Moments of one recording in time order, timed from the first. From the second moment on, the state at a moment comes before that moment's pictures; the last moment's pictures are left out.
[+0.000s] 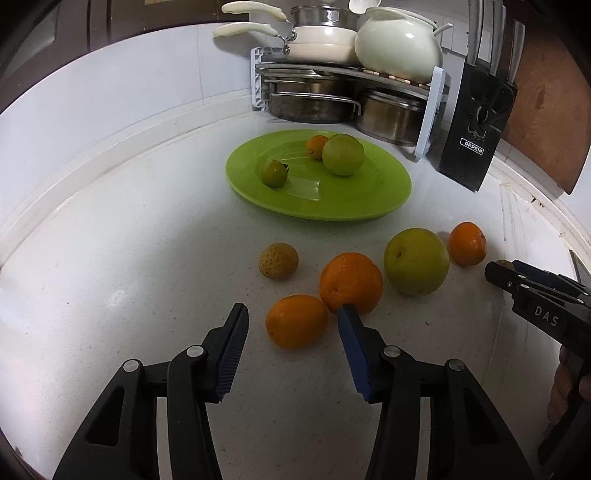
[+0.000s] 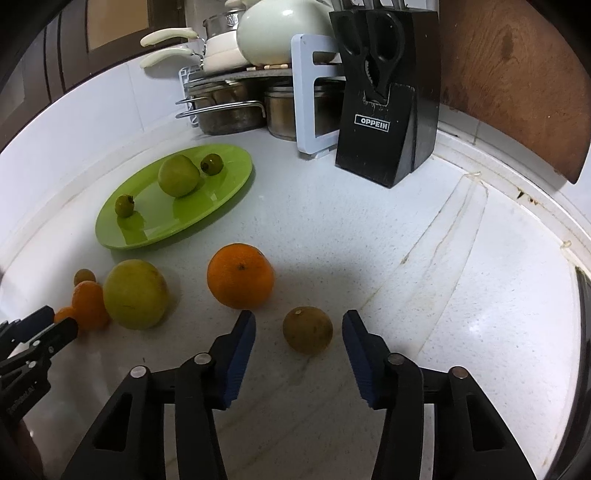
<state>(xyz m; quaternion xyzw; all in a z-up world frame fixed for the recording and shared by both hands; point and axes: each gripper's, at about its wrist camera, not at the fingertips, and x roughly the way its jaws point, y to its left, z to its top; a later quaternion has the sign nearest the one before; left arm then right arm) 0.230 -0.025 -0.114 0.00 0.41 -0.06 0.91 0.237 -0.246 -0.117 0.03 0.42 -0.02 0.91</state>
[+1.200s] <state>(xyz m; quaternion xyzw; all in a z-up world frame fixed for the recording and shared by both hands) 0.218 -0.014 -0.107 -0.02 0.38 -0.10 0.92 0.207 -0.214 -0.096 0.04 0.41 0.02 0.91</state>
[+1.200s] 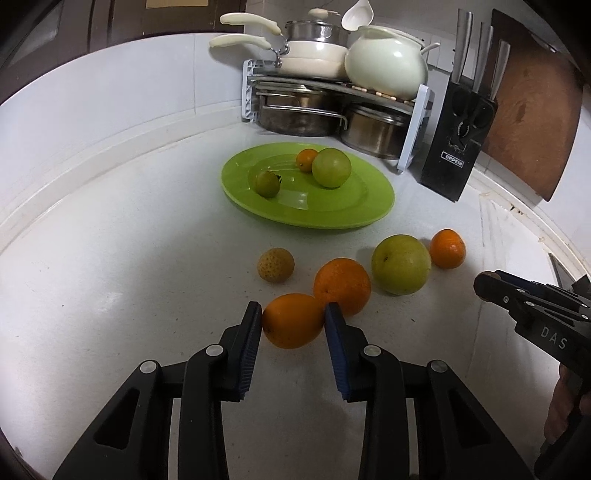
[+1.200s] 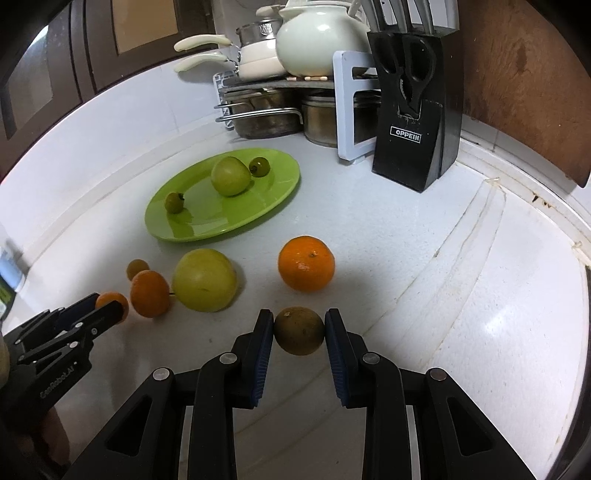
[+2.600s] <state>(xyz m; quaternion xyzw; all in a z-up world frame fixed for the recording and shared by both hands) 0.249 0.011 -0.001 0.01 0.28 -0.17 0.95 0.236 -0.149 0.005 0.01 0.29 0.10 0.95</state>
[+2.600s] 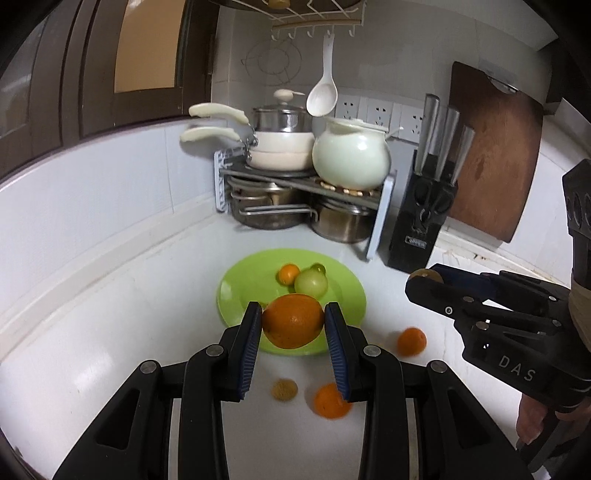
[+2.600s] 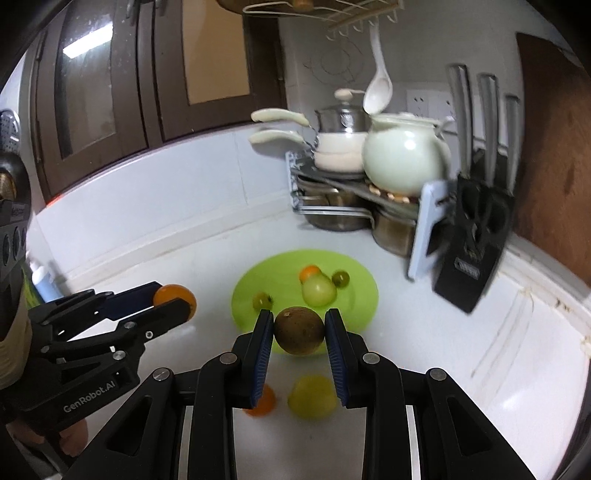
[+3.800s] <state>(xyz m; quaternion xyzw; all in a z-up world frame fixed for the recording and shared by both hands) 0.400 -0.004 -0.004 0.02 0.33 -0.16 0.93 0.413 -0.147 -0.010 -0.03 0.37 0.16 0.92</state>
